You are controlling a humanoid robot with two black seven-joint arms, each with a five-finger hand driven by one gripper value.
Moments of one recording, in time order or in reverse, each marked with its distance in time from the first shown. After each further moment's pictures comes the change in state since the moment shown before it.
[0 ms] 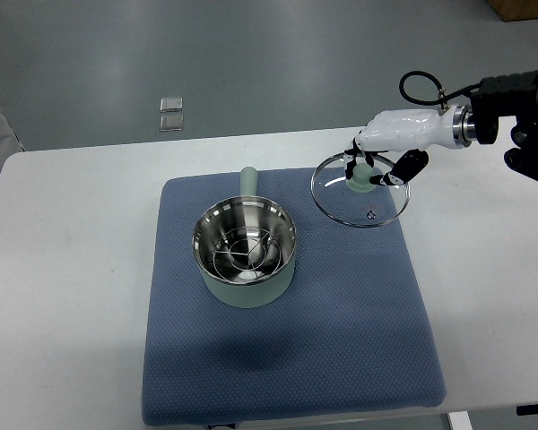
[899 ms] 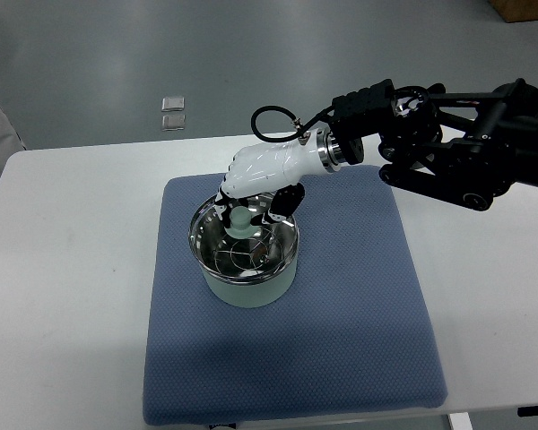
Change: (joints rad) left arm -0.001 0.000 0.000 0.000 0.000 0.000 0.000; right arm 0.159 0.319 -0.006 0.078 -0.047 0.054 -0.002
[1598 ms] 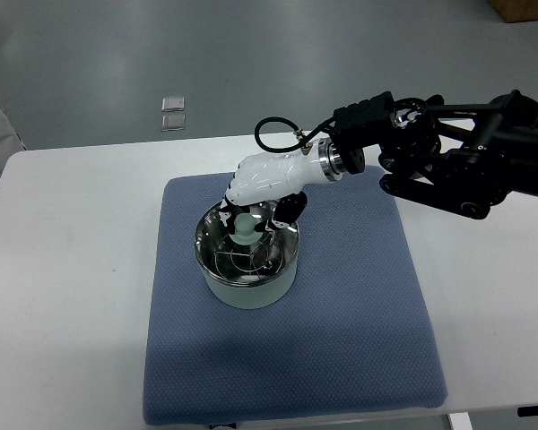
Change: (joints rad) left arm 0.000 0.000 0.000 0.000 0.000 0.000 0.000; right arm -0.040 0.015 -0.014 -0.017 -0.016 -0.002 -0.012
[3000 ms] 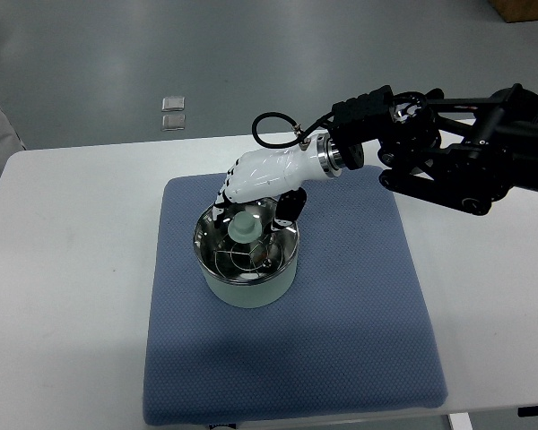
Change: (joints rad) left arm 0.000 0.000 0.000 0.000 0.000 0.000 0.000; right arm 0.014 -0.004 0.001 0.012 0.003 0.001 -0.001
